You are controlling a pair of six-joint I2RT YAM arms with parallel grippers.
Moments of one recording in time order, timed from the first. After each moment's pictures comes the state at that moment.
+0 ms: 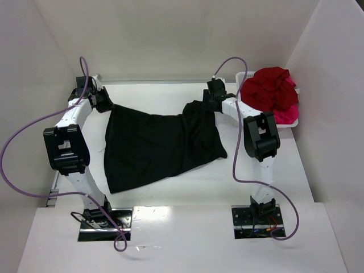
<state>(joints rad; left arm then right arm) 0.20 1.88 1.50 -0.44 0.33 -0.29 0.32 2.13 1.62 -0.31 0.24 0.31</state>
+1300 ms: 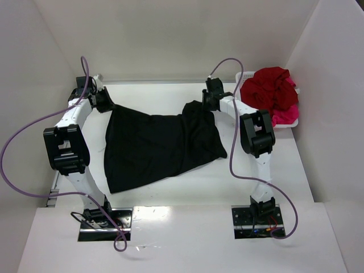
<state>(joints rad) 0.20 1.88 1.50 -0.44 0.37 -0.27 0.31 2.22 1.72 -0.30 0.07 0.31</state>
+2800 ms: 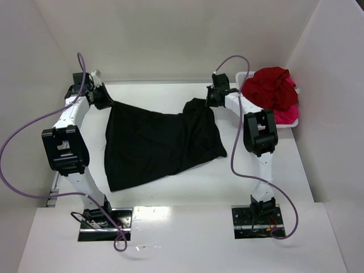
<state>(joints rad) 0.21 1.87 1.55 -0.49 0.40 -0.27 0.26 2.23 1.76 -0.33 -0.03 0.32</state>
